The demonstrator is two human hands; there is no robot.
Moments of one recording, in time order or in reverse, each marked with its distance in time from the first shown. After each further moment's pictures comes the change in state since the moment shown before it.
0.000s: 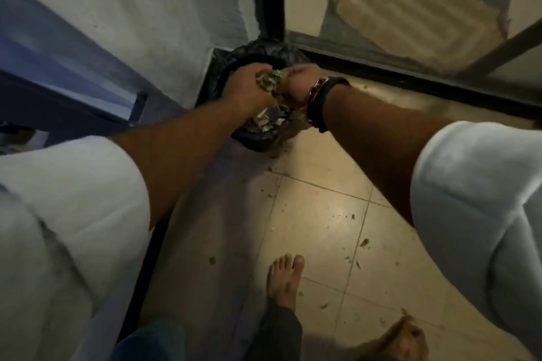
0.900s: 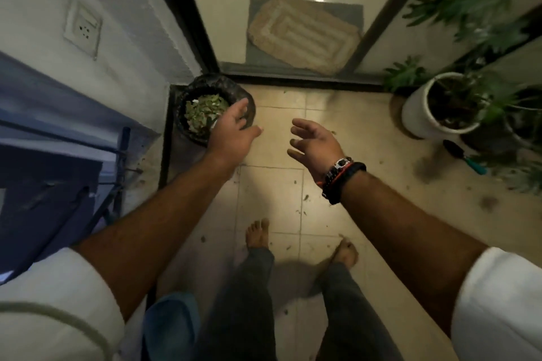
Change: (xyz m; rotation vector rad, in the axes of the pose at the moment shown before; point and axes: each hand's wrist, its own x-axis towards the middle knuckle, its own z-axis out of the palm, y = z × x) left_hand -0.262 0.191 -0.067 -0.513 -0.152 -0.035; right_hand -0.353 0.003 -0.099 0.694 0.285 0.108
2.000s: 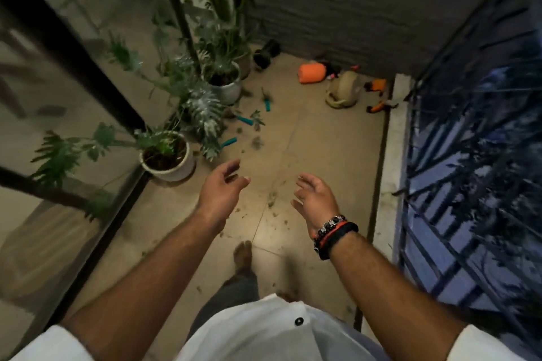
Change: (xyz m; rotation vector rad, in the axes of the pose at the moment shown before) left_hand -0.385 0.141 0.428 0.539 -0.994 0.292; right_hand -0.429 0.118 -0.395 0.924 1.082 -0.171
